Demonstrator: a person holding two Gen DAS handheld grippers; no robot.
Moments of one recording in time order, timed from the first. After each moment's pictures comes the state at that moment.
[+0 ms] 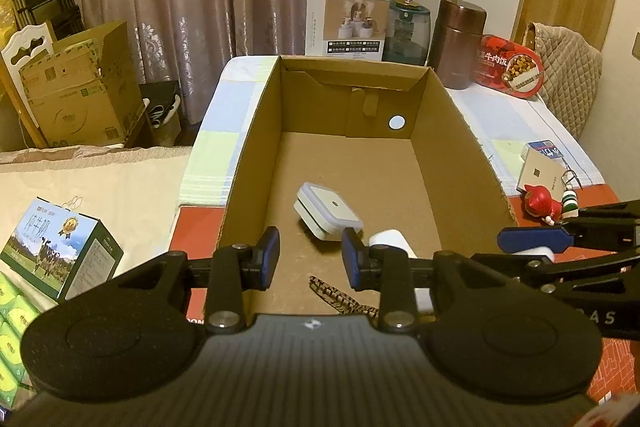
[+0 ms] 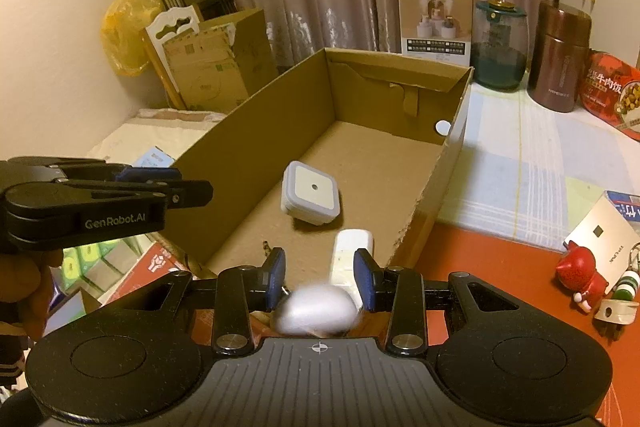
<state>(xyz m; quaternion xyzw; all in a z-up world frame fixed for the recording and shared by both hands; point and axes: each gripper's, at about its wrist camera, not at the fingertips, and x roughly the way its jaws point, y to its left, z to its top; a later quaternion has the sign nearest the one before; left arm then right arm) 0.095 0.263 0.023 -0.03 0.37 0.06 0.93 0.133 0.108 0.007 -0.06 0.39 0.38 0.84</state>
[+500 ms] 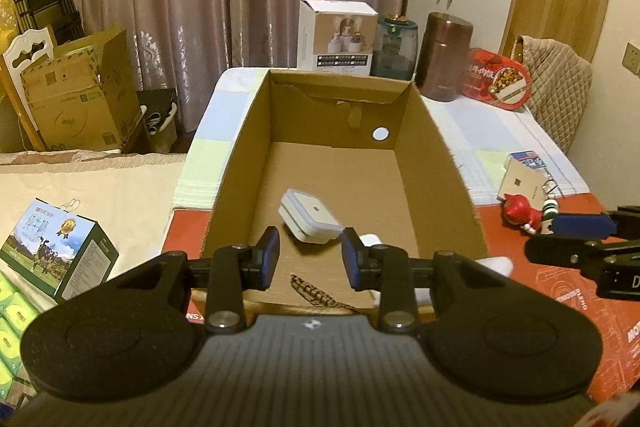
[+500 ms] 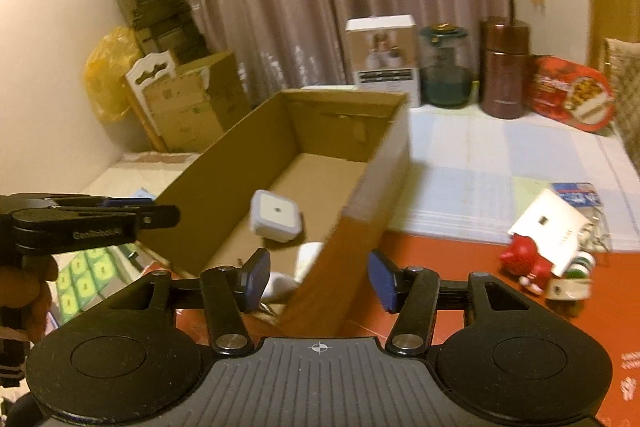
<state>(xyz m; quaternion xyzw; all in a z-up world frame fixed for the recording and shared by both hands) 0.076 0.245 0.041 -0.04 0.35 0.06 0.93 0.113 0.035 0.035 -0.01 0.35 0.33 0.87</state>
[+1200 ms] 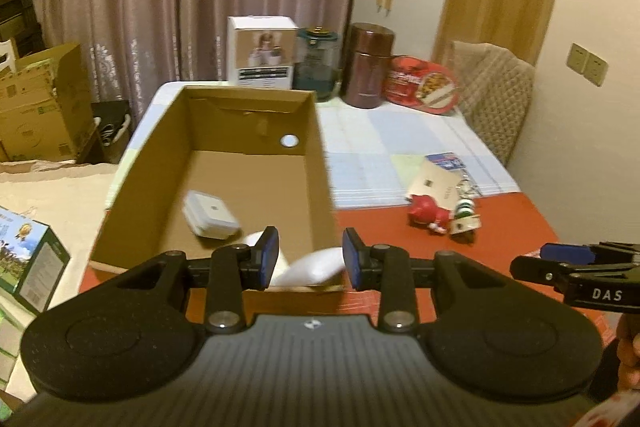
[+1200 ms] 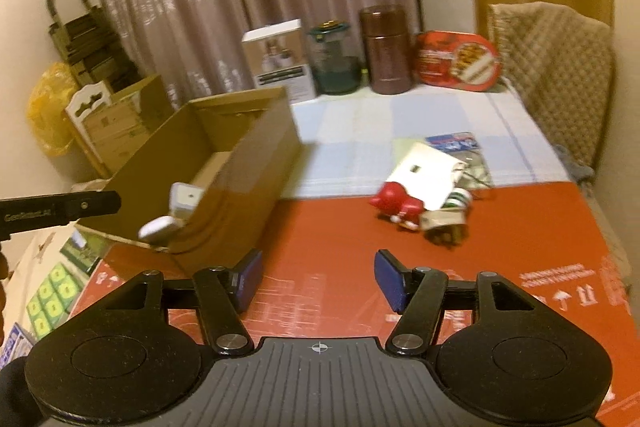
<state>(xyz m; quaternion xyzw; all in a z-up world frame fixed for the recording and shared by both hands) 0.049 0.154 0.066 -0.05 0.33 -0.01 0.94 0.077 -0.084 0.046 0.03 0.36 0.23 0.90</state>
